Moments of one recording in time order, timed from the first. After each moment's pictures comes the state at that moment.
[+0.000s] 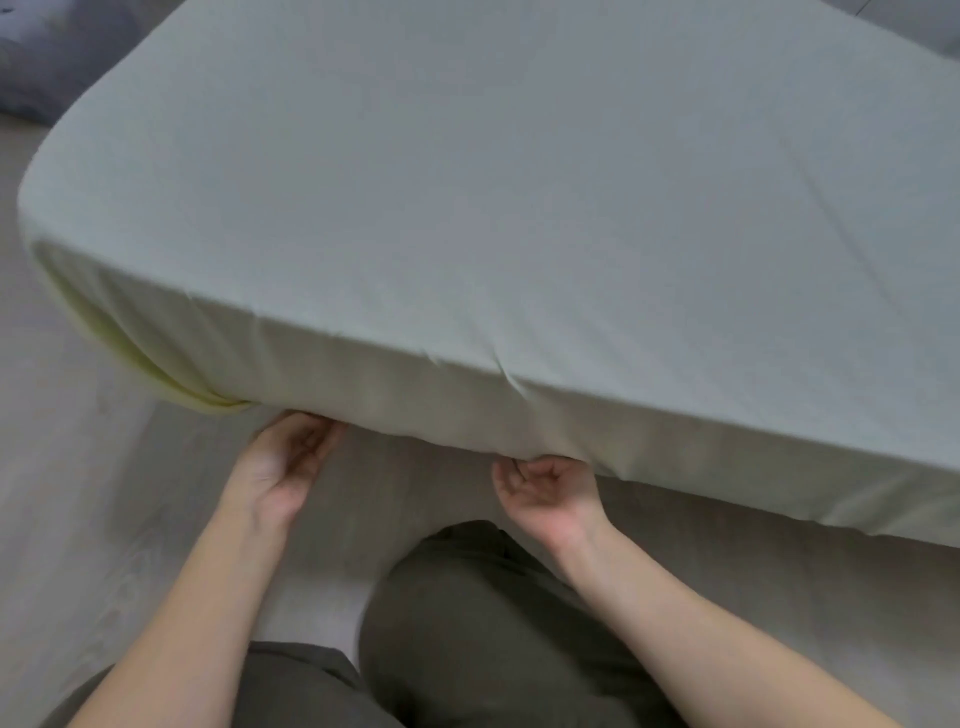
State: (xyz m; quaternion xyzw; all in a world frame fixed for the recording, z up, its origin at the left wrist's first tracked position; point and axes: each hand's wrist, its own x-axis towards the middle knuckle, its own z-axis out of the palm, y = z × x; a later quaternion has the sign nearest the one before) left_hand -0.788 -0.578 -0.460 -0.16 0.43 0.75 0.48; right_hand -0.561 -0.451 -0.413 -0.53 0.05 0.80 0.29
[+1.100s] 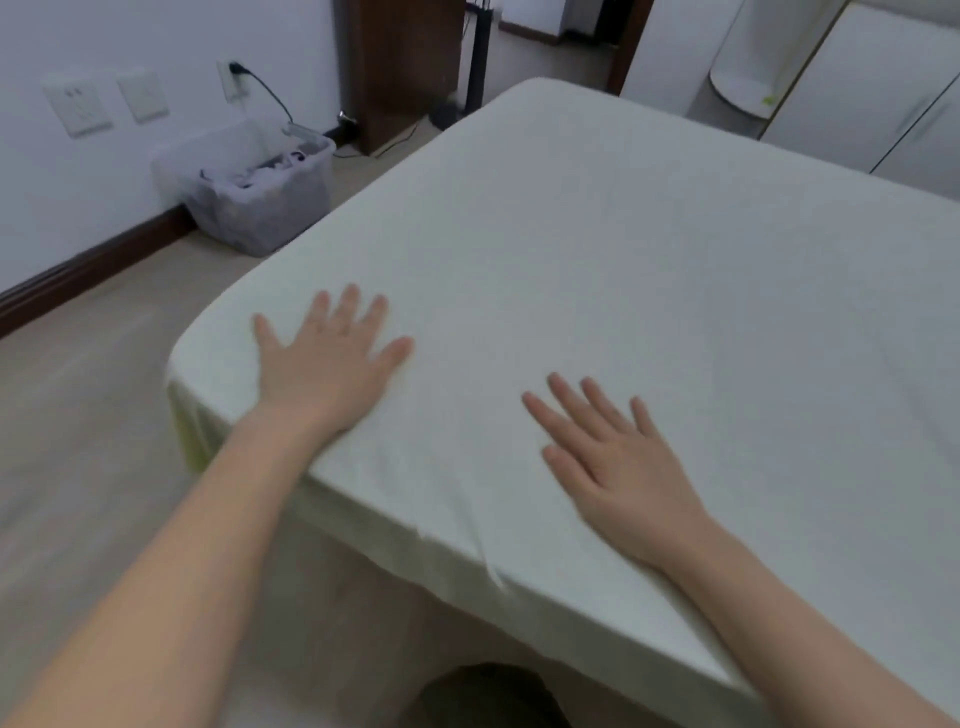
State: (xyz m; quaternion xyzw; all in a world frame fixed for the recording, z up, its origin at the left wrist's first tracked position) left_hand -0.859 -0.488 -0.281 0.31 0.95 0.05 0.07; right_hand -0.617 -0.318 -0.281 -0.18 -0.98 0.07 -0.01
